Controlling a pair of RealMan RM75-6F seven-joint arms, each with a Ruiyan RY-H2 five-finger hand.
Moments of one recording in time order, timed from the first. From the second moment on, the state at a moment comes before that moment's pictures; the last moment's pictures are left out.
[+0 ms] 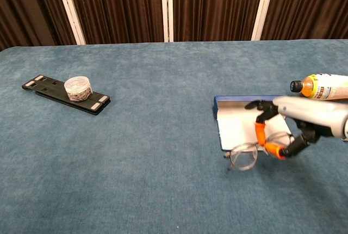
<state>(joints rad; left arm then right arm) -0.08 -1.11 -0.07 -1.62 1.42 1.48 0.10 0.57 -1.45 0.10 -1.65 -1.13 0.90 -0.20</state>
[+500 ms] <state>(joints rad) -0.09 -1.11 -0.08 -1.61 1.38 1.46 0.10 0.65 -1.55 0.20 -1.46 -1.00 0.90 -0.23</state>
